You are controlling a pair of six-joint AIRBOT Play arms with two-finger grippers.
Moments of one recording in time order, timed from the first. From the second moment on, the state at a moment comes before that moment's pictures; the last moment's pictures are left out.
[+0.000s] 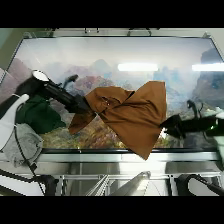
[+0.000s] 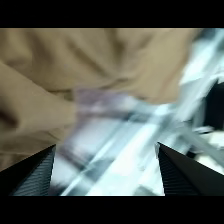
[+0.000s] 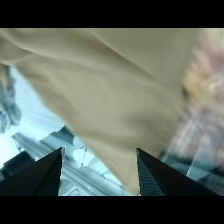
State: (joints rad) left arm -0.06 -1.72 1.29 0.82 -1.49 -1.11; right arm -0.38 -1.19 0.52 -0.67 1.29 1.15
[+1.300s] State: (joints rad) left arm -0.08 -1.85 1.70 0.69 -1.75 -1.25; right arm -0.25 -1.22 0.42 -0.43 1.16 0.98
